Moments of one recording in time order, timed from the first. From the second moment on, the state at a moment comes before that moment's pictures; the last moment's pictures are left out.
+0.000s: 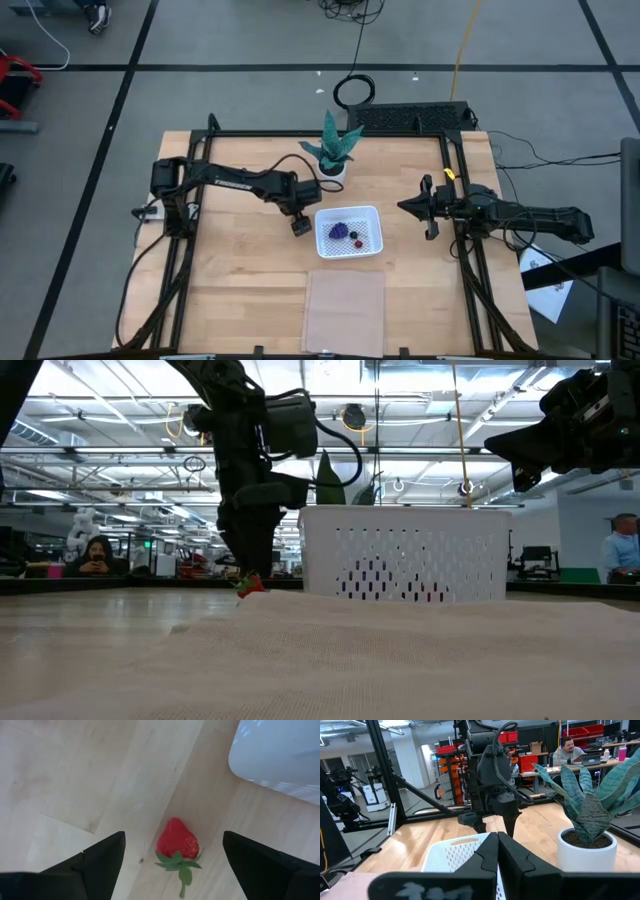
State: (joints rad) left arm 0.13 1.85 1.22 -0.70 -0.01 -0.28; right arm -0.14 0.18 0.02 0.21 -0.11 0.15
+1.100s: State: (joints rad) left arm 0.12 1.86 1.22 -0.66 -0.02 -0.26; right arm -0.14 0.18 0.02 0.21 -0.11 0.16
